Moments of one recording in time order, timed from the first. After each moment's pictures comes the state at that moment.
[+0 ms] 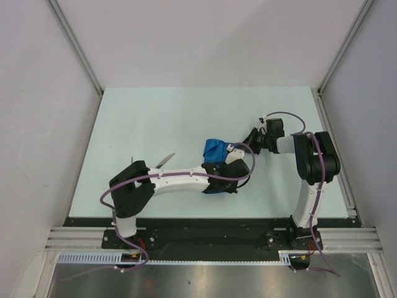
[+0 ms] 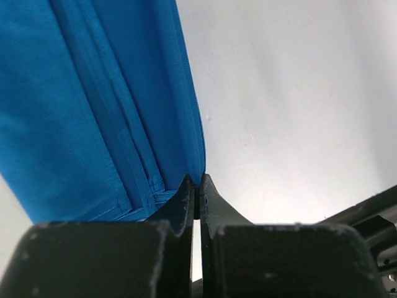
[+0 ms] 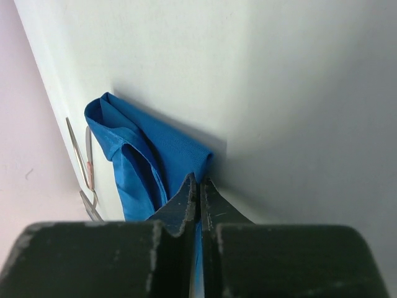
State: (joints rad) left arm -1.18 1.84 1.28 -0.44 -0.32 -0.74; right arm 0.14 1.98 1.00 0.18 -0.64 0.70
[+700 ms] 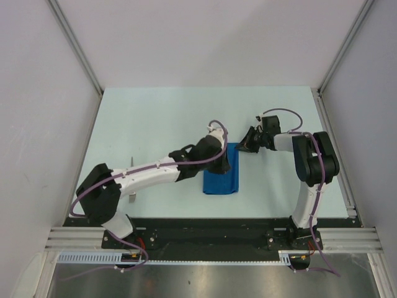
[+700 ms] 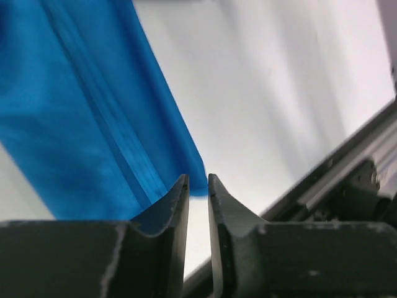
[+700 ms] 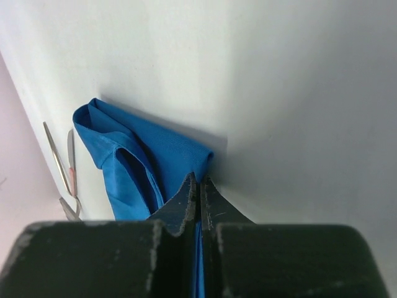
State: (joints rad) left arm -1.01 1.59 1.09 -0.21 -0.05 -0.65; right arm 0.18 1.96 1.05 0.06 -0.56 0.66
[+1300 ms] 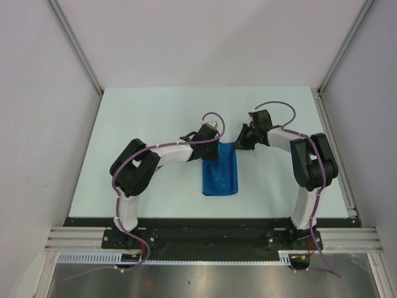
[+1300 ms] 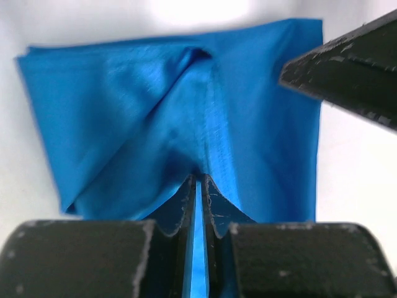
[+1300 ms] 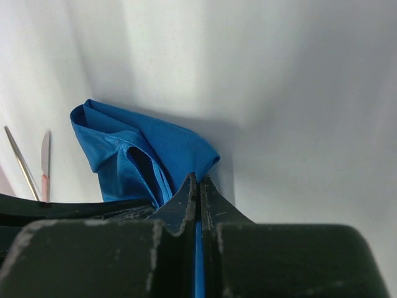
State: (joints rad) left arm -0.74 1.98 1.25 -0.14 0.02 -0.65; right arm 0.27 1.92 1.15 -0.14 -0.39 0.61
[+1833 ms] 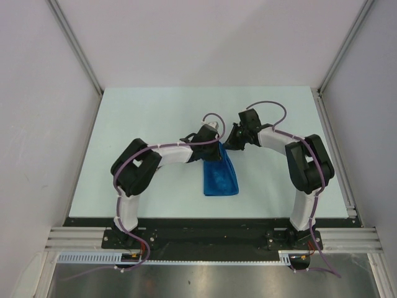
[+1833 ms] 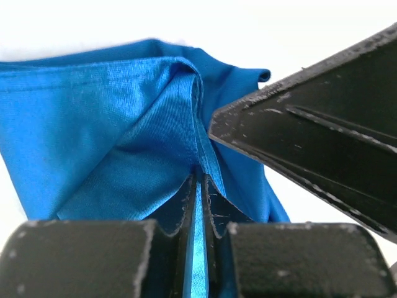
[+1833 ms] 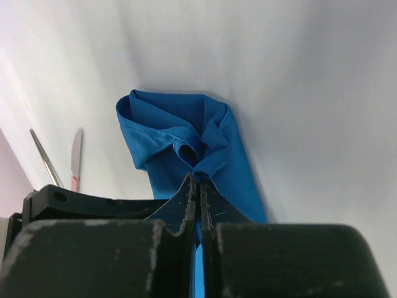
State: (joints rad) left arm -0.73 2.00 1.23 -0.05 0.06 -0.65; right arm 0.41 1.90 1.22 -0.22 -0.29 0.77
